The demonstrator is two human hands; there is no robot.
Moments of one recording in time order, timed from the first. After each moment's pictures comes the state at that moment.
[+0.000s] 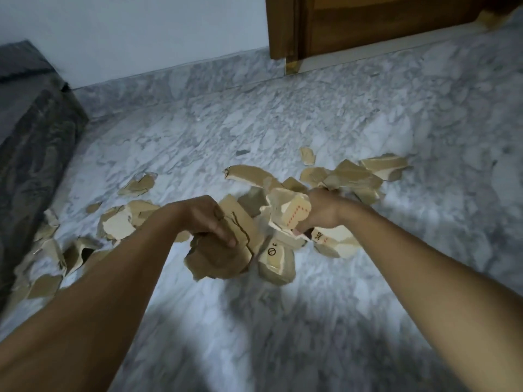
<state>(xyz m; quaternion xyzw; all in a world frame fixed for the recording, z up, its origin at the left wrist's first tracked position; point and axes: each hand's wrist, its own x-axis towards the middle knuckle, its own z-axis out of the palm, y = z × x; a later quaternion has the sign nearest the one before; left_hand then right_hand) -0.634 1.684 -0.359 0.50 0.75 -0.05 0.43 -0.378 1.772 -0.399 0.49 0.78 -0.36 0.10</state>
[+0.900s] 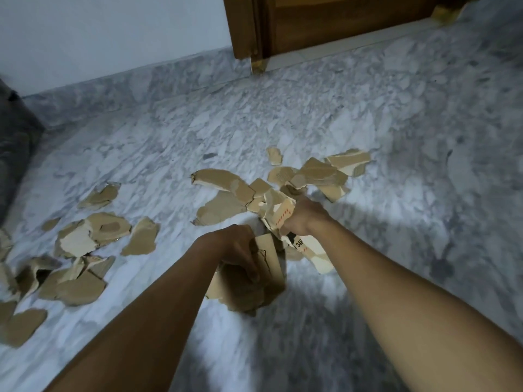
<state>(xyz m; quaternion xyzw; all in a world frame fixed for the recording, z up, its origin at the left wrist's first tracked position) -0.526 1.706 -0.424 0.63 0.66 -0.19 0.37 -0.351 1.771 -0.438 0.64 0.66 -0.39 0.02</state>
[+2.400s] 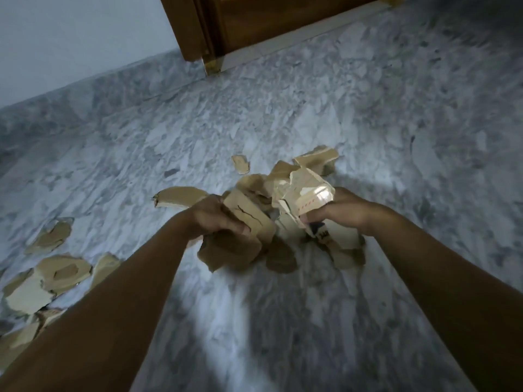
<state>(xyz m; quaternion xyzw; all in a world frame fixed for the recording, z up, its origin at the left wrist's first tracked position) -0.527 1.789 -0.404 0.55 0.64 0.09 0.53 -0.229 1.807 -0.439 0.55 0.56 -0.59 -0.19</state>
